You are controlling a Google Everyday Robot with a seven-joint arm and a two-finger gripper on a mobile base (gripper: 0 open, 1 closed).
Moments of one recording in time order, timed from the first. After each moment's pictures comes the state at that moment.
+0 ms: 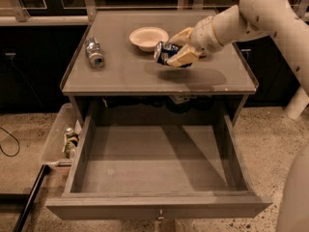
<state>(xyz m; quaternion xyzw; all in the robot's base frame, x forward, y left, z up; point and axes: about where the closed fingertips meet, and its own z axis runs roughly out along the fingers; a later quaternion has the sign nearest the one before) 0.704 -0.097 0.890 -0.64 0.63 0.14 0.42</state>
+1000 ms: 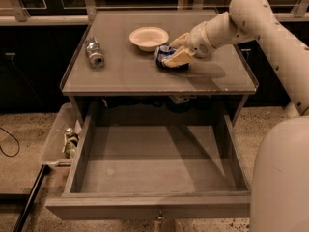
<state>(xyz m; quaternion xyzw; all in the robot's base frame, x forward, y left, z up) 0.742 -0.096 0.858 -0.57 0.69 0.18 0.40</state>
